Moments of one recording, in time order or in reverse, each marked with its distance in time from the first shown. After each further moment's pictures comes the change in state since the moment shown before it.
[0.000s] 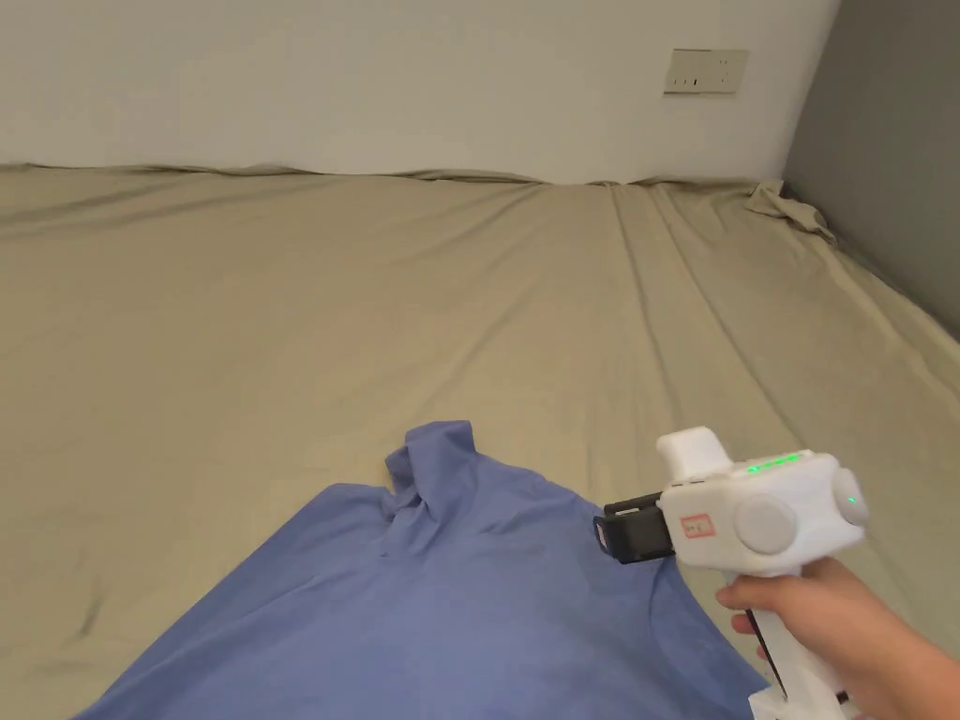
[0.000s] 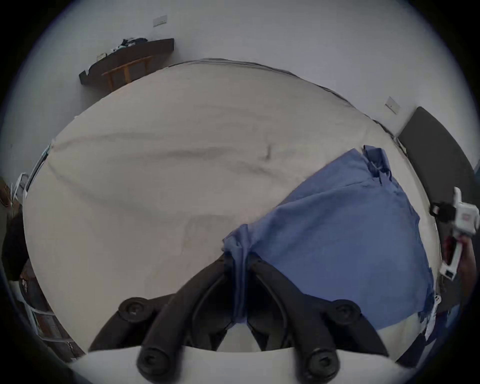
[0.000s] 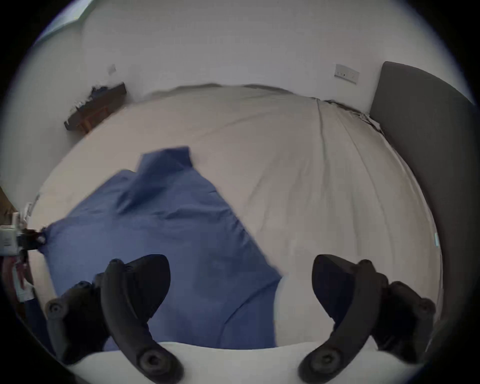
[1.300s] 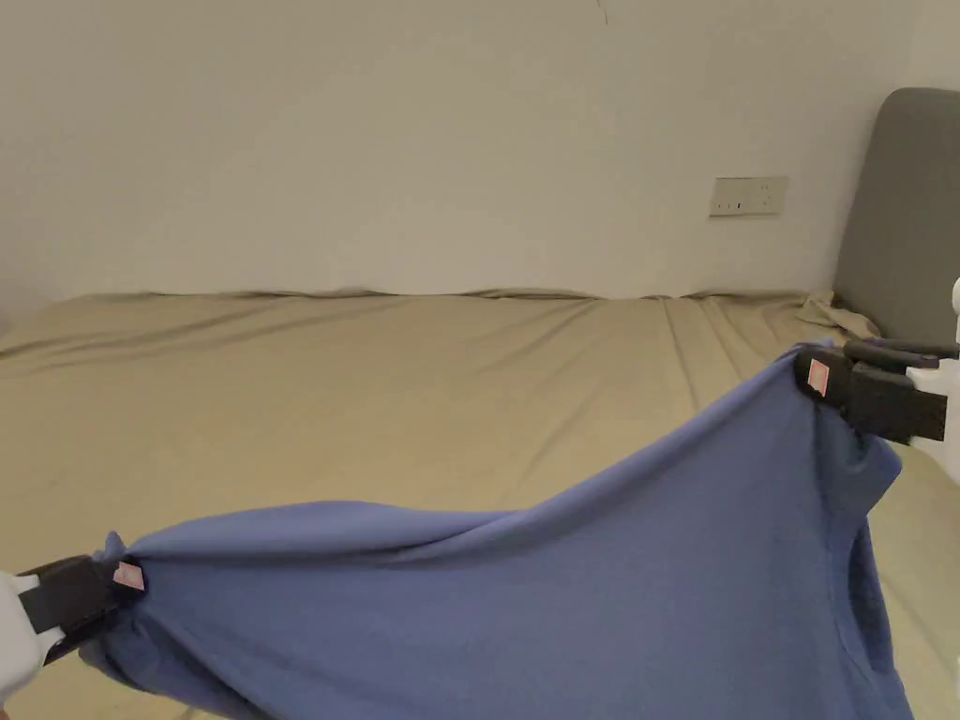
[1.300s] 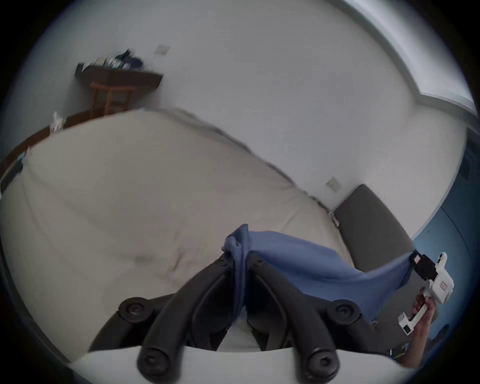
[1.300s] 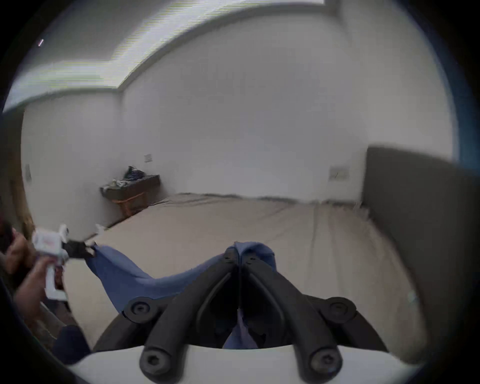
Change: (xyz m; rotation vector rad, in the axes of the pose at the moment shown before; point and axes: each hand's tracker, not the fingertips) left arm 0.053 0.146 0.152 0.386 -0.372 0.165; right arm -0.013 0.038 0.313 0.693 0.051 0.016
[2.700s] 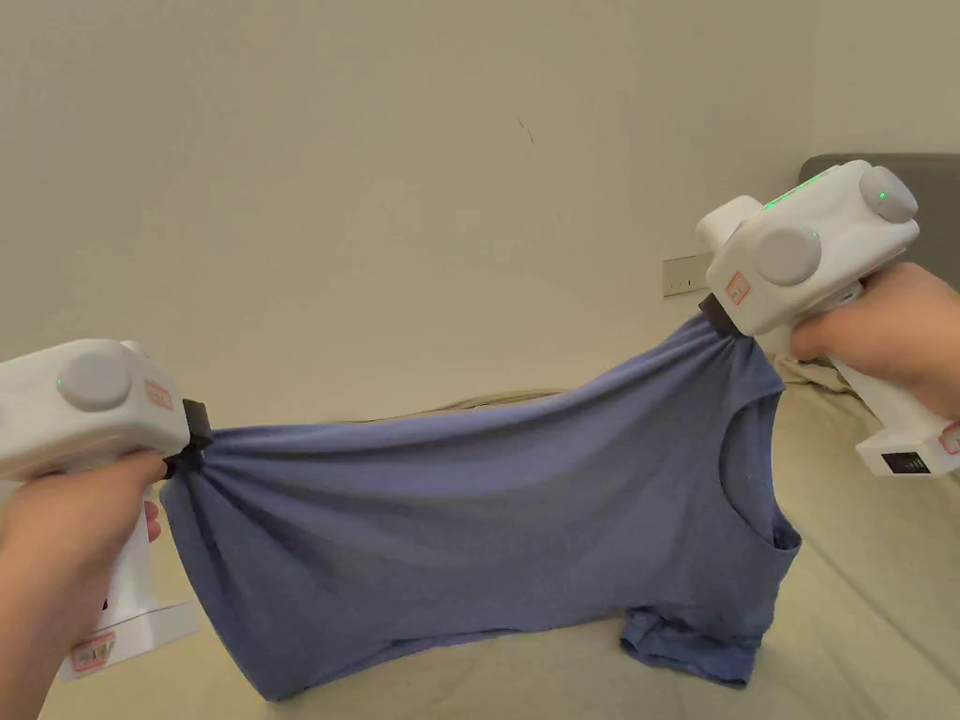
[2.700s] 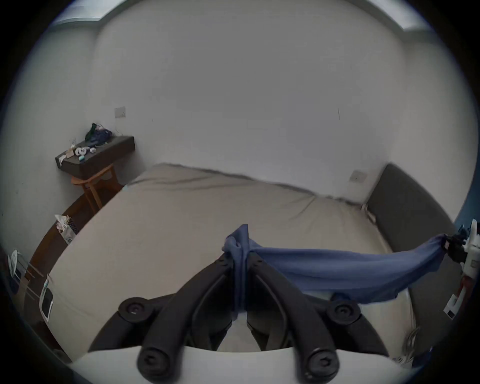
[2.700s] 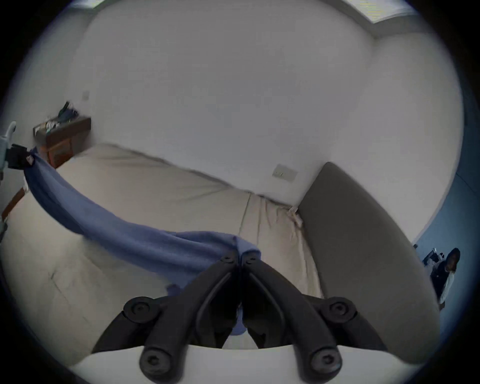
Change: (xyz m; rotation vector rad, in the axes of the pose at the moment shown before) left arm 0.121 0.178 -0.185 -0.081 0.221 -0.334; right arm 0.052 0.083 -0.211 -0.389 -0.326 0.211
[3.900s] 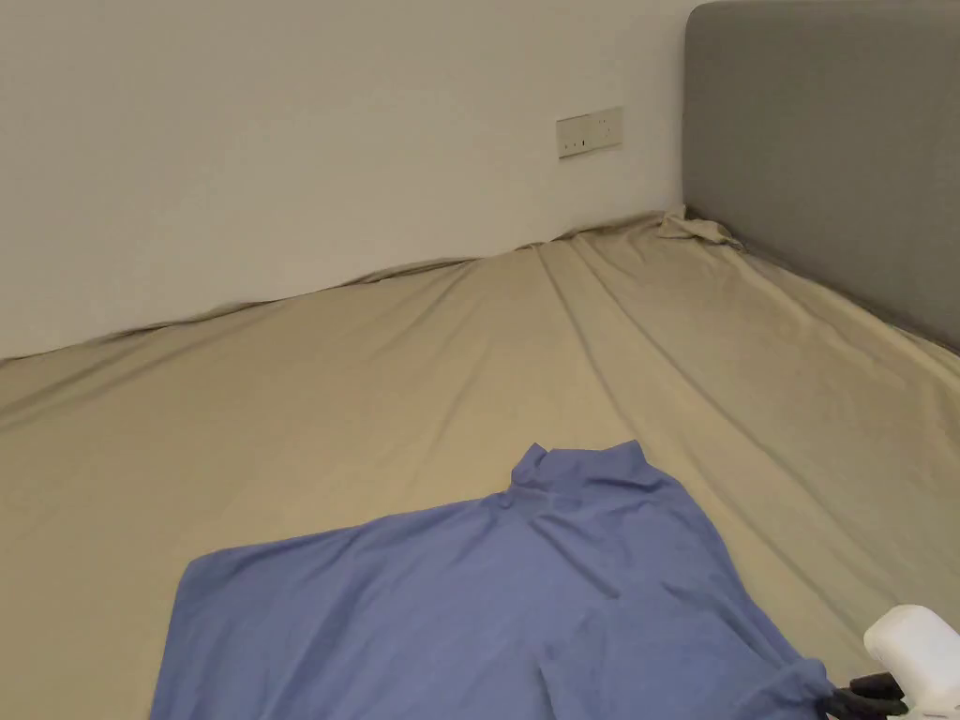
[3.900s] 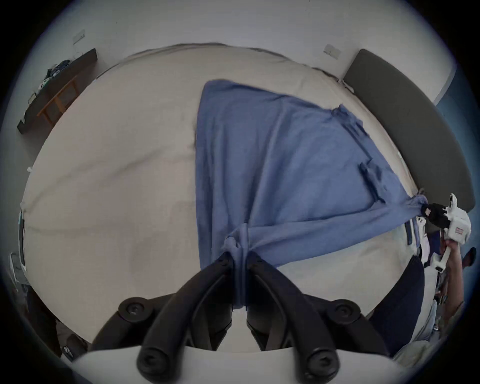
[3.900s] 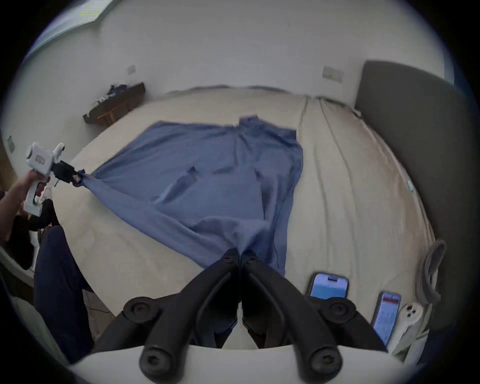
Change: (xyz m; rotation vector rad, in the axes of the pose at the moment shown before) left arm -0.120 -0.384 0.089 -0.549 -0.191 -0.160; right arm -0.070 -0.431 0.141 -0.294 0.387 -0.178
